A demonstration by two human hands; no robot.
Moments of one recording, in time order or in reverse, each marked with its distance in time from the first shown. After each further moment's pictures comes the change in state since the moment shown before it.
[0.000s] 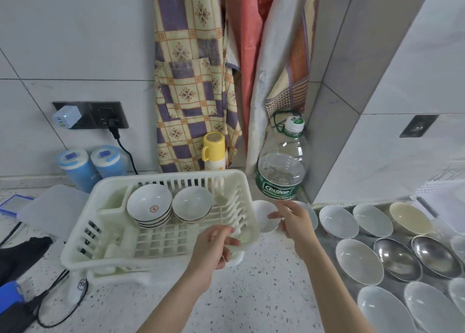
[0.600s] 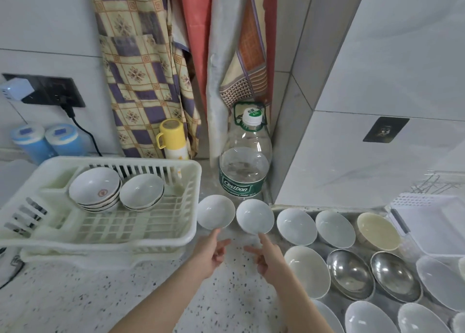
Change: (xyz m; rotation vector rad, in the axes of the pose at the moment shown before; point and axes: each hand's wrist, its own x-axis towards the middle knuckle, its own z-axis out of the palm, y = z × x) left_hand 0.083 -0.074 0.151 -0.328 0.198 -0.429; right_hand 0.056 0.100 -0.102 0.035 -0.087 0.589
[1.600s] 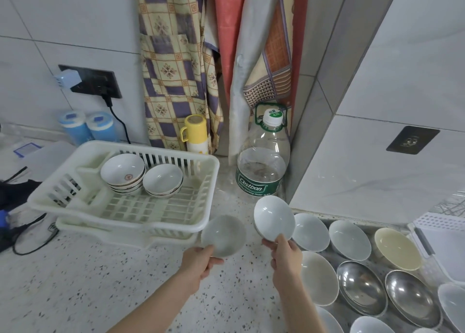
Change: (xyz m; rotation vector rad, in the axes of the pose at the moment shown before) left_hand -0.035 -0.027 -0.053 0.196 0.176 0.091; right_hand -0.047 -0.008 0.000 0.212 0.167 -0.239
